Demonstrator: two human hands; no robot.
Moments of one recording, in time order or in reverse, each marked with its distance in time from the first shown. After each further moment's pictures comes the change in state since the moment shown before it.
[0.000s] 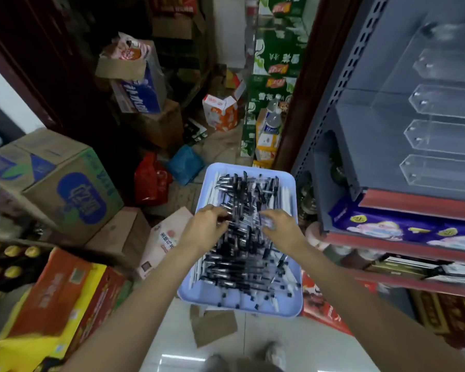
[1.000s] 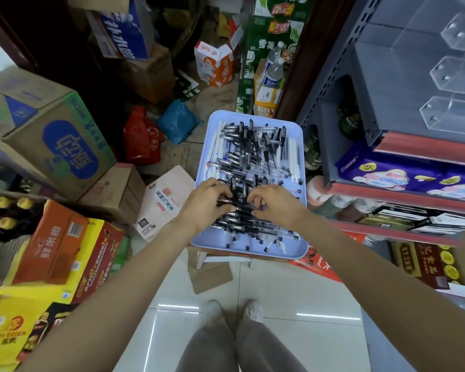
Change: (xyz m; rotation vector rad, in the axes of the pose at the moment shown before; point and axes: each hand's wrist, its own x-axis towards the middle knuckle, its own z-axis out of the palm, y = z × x) left_hand -0.047 -0.039 0.031 -0.091 -0.050 0.117; right_hand -0.026 -0.007 0.049 -0.191 -0.108 -0.255
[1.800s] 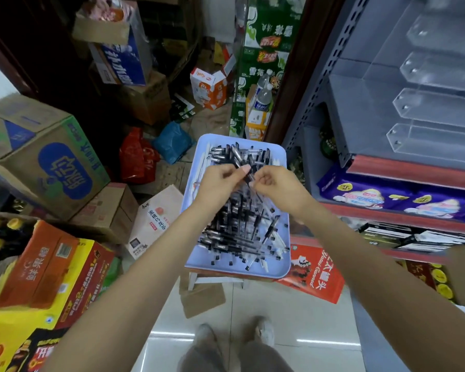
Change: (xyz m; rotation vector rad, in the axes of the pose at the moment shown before) left_hand 0.037 0.092 -0.032 -0.774 0.233 -0.115; right_hand -0.017 -0.015 -0.084 0.385 0.240 0.088
